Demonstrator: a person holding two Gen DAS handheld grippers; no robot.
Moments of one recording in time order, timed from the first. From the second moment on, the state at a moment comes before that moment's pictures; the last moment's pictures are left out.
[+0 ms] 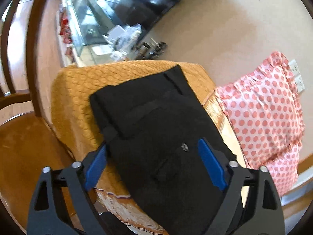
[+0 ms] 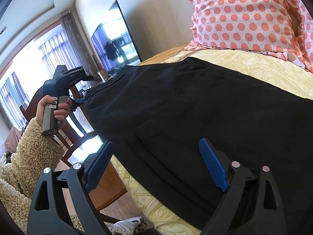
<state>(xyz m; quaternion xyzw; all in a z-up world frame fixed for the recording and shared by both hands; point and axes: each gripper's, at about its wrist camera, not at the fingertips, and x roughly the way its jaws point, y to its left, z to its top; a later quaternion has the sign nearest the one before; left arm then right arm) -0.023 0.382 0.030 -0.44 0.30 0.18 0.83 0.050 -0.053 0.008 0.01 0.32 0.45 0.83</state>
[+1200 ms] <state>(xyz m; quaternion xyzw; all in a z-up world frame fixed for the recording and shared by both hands) 0.031 -0.034 0.141 -0.04 0.26 -0.23 0.94 0.007 -0.295 0.042 0.22 0.21 0.24 0.92</state>
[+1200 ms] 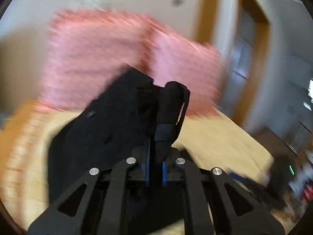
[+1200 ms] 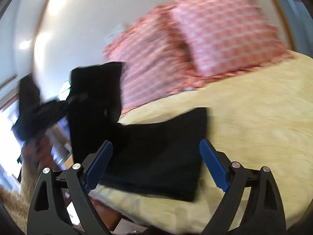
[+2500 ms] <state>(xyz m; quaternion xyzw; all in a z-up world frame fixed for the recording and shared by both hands) 0.046 0.025 0.026 -0.07 0.38 -0.11 0.92 0.088 -0.282 0.041 0.24 0.34 0.27 0.87</state>
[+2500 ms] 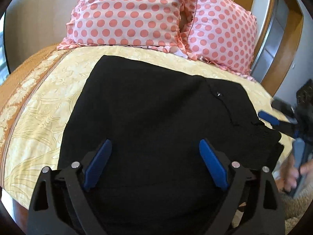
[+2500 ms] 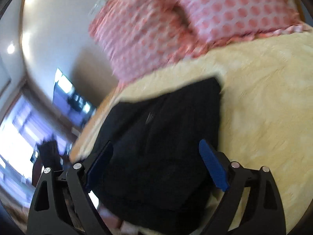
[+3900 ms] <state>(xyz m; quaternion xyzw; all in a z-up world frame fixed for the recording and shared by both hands) 0.163 0.094 0.084 -0.14 0.42 -0.10 0.89 0.179 -0.281 0.055 0.20 0.39 0.27 0.86</state>
